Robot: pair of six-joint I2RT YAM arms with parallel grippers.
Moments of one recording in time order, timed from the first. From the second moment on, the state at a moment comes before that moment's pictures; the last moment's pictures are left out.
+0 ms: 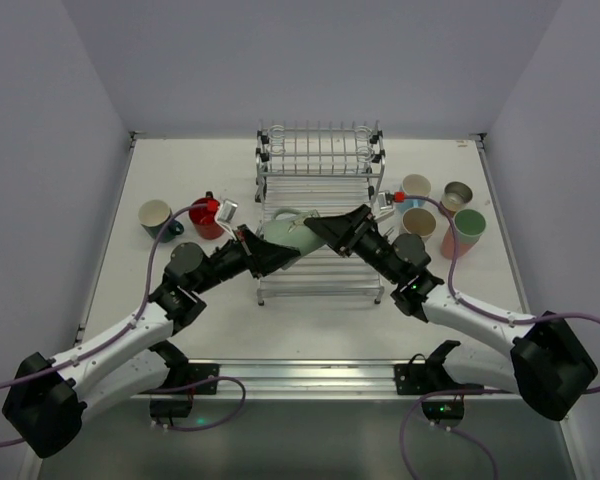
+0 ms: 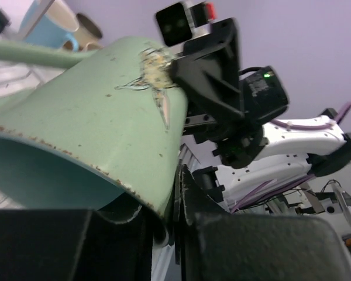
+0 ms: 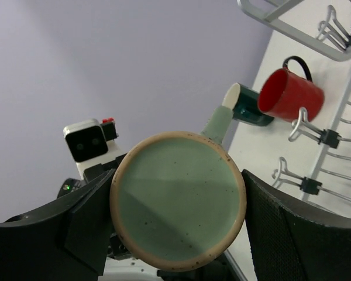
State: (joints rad) left arm -0.65 0.90 0.46 0.54 0.41 -0.92; right arm 0.70 1.14 0.51 0.76 -0.14 1.20
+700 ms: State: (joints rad) left arm -0.67 0.86 0.60 0.35 0.27 -0.77; right arm 0.70 1.18 0.47 0.89 -0.21 1.26
